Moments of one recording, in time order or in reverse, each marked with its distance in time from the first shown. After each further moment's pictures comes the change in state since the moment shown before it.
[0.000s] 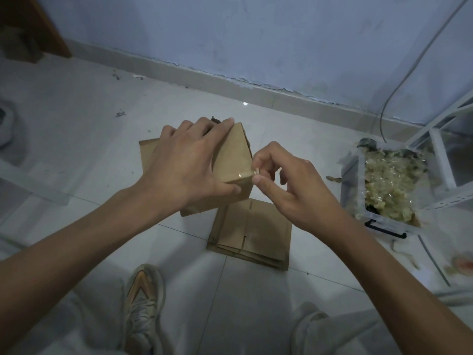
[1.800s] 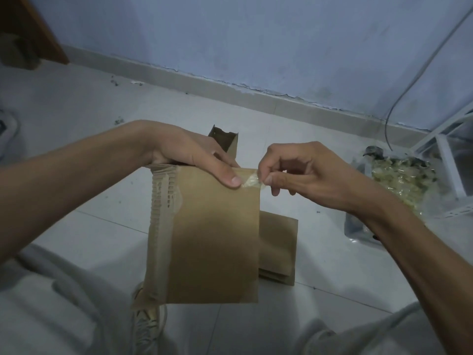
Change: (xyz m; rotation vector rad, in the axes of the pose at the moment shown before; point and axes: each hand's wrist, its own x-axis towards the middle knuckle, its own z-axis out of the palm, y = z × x) left_hand 0.088 -0.046 -0.031 -0.776 -1.127 -0.064; right_hand 0.057 0.012 -0.044 0.258 -0.302 0.064
